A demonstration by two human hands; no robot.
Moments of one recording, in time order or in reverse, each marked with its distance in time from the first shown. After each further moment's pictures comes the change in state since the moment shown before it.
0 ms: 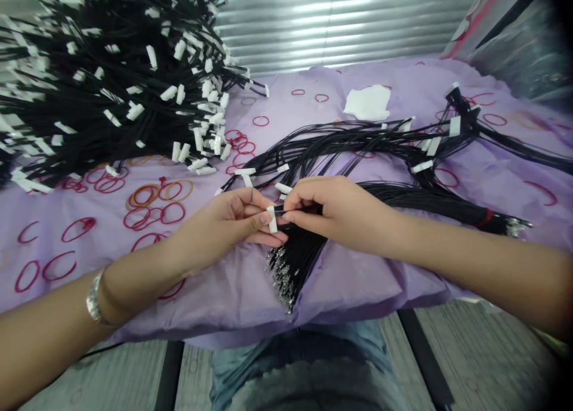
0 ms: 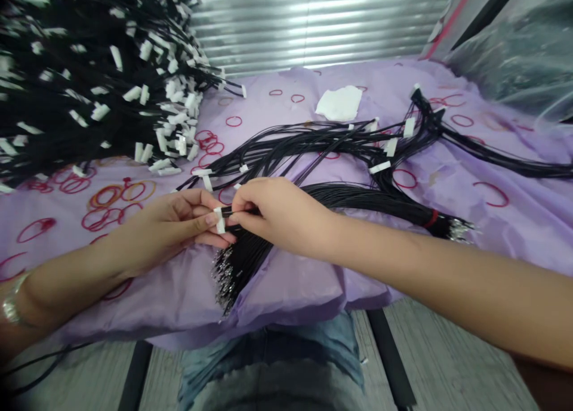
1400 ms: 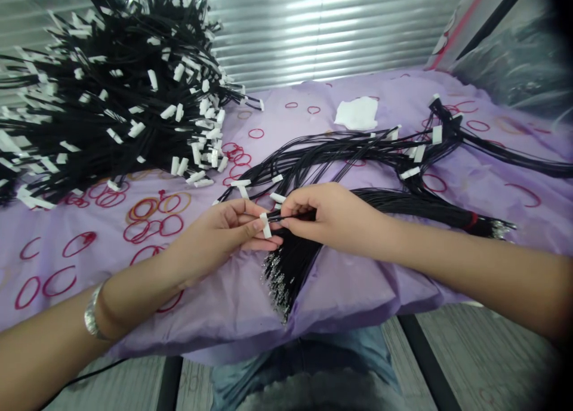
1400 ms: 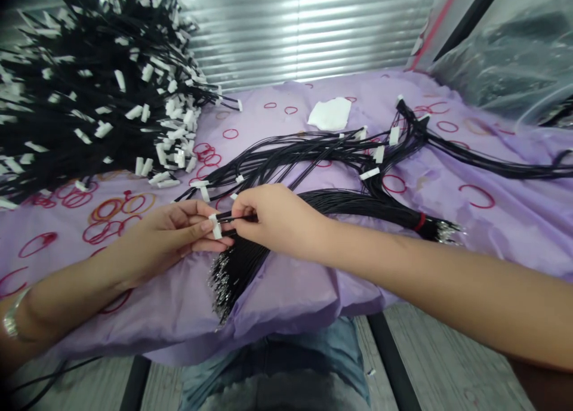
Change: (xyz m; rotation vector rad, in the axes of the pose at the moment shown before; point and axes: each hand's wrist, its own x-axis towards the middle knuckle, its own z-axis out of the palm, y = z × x) left_hand -0.003 0.005 0.005 -0.010 0.061 -0.052; right_hand -0.001 -0.001 -0.002 0.137 -0.039 0.132
